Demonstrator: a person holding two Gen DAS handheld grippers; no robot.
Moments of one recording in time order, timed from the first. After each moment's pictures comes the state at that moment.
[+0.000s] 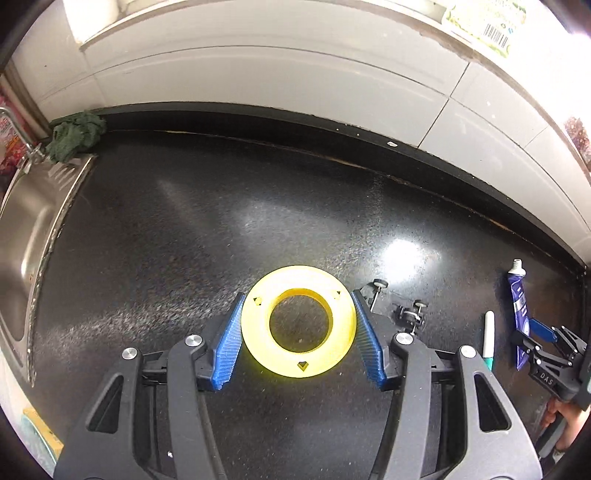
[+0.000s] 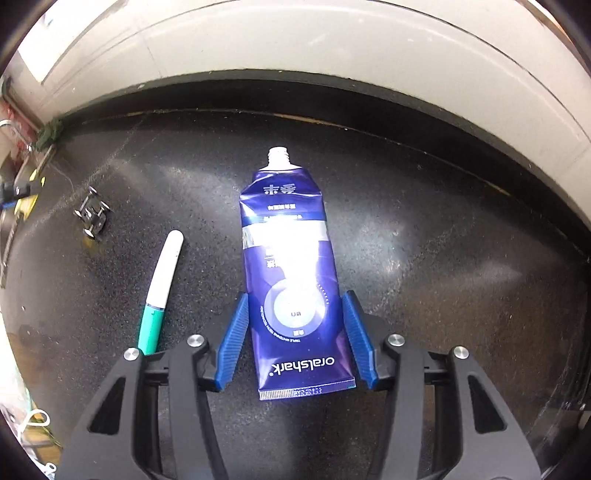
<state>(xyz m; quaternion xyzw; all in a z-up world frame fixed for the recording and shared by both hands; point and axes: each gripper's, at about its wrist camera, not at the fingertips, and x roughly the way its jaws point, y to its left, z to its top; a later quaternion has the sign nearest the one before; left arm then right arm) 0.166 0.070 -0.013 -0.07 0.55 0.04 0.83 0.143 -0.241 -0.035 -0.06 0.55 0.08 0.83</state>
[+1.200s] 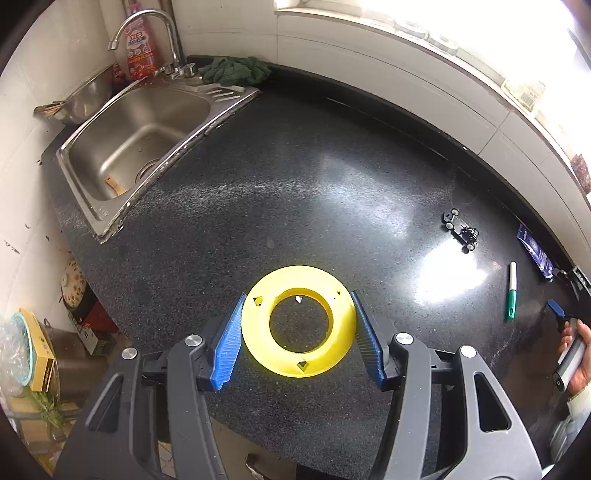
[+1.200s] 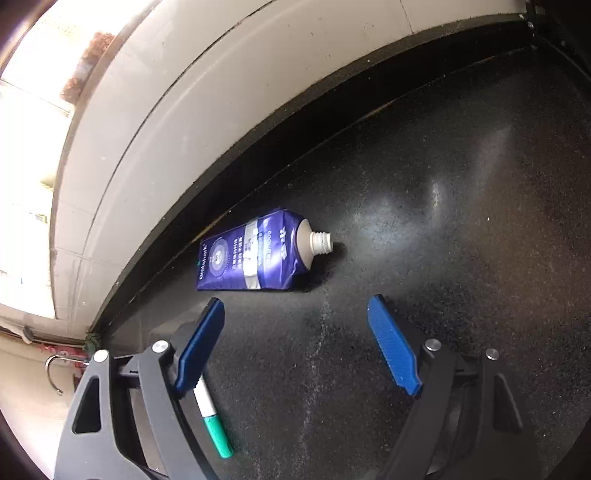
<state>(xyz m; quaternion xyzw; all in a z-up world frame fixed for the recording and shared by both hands) -0.055 0.152 0.024 -0.14 0.52 0.18 0.82 0.127 -0.374 -0.035 0.30 0.48 -0.04 0.83</state>
